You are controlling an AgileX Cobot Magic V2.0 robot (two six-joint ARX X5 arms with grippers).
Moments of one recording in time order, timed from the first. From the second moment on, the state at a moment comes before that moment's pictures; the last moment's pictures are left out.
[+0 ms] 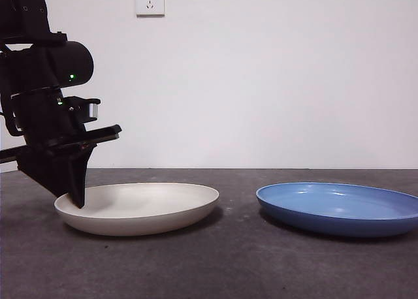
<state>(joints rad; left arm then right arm) -0.27 1.79 1.16 -0.58 0.14 -0.12 0.07 0.74 0.94 -1.04 -0.47 -0.02</state>
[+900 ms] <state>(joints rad) -0.34 1.50 1.16 -0.58 0.21 -0.15 0.07 0.74 0.94 -1.04 -0.47 -0.02</state>
